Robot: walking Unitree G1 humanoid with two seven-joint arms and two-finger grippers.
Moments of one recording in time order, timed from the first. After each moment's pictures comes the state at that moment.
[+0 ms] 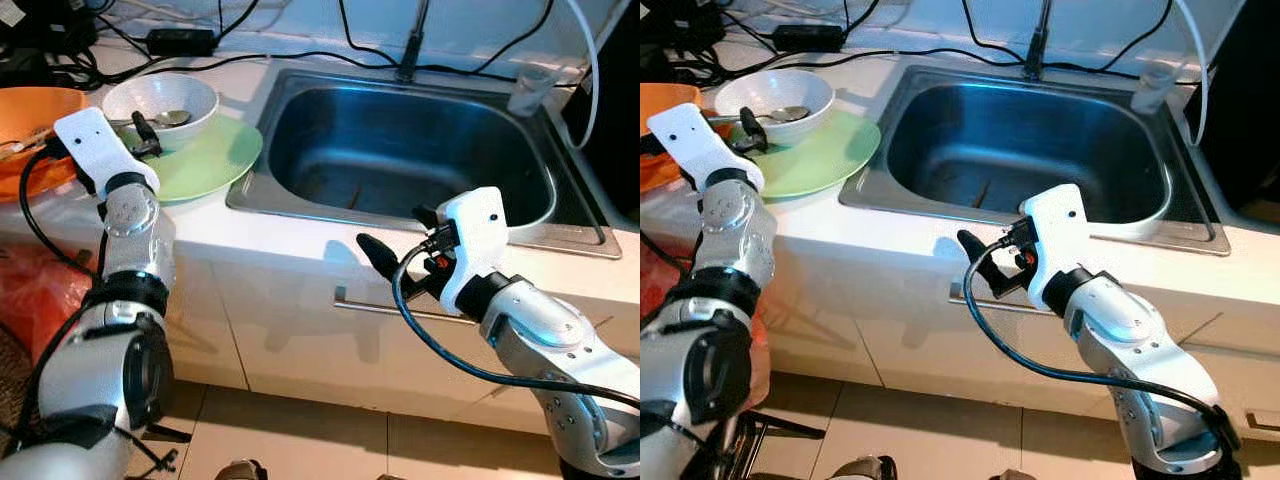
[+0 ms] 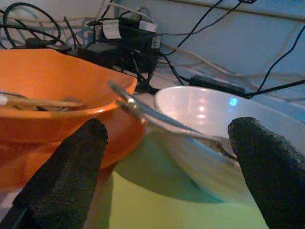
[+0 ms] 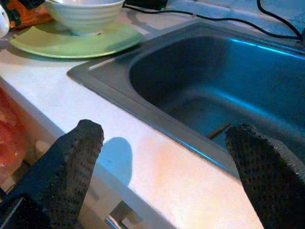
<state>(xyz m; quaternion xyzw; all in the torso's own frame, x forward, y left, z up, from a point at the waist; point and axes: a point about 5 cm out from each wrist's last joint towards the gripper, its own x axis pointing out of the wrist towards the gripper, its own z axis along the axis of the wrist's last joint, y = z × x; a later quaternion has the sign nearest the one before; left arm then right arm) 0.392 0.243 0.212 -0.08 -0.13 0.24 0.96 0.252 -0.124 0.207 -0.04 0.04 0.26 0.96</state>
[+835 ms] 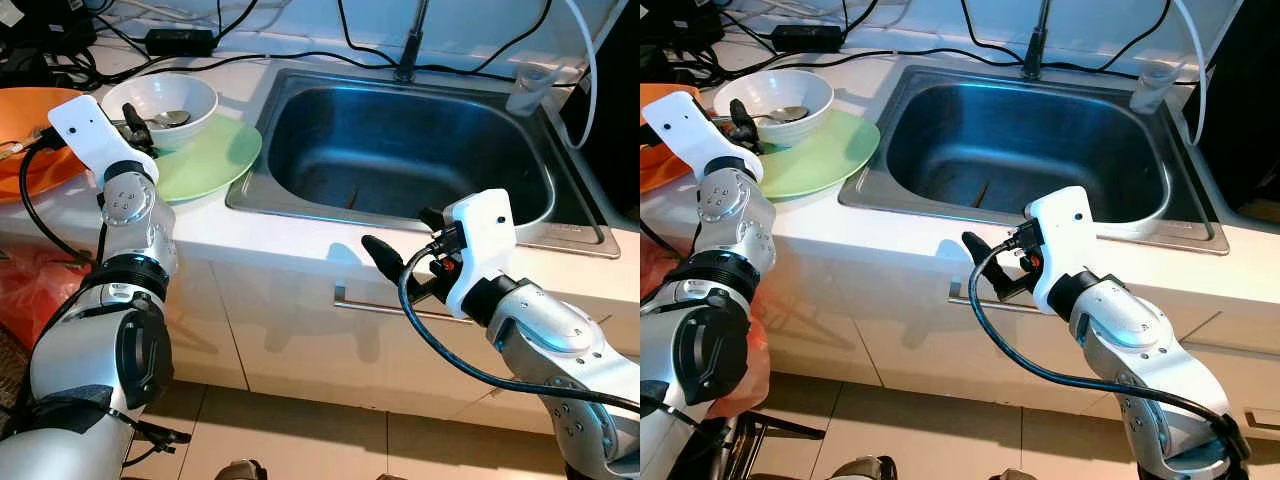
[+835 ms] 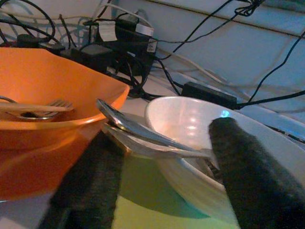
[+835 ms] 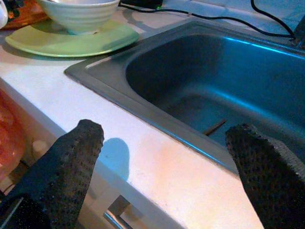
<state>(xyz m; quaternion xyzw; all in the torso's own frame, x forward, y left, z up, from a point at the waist) 0.396 0.243 0.221 -0.11 -0.14 0.24 0.96 0.248 -0.127 0.209 -0.04 0.04 0.26 0.96</state>
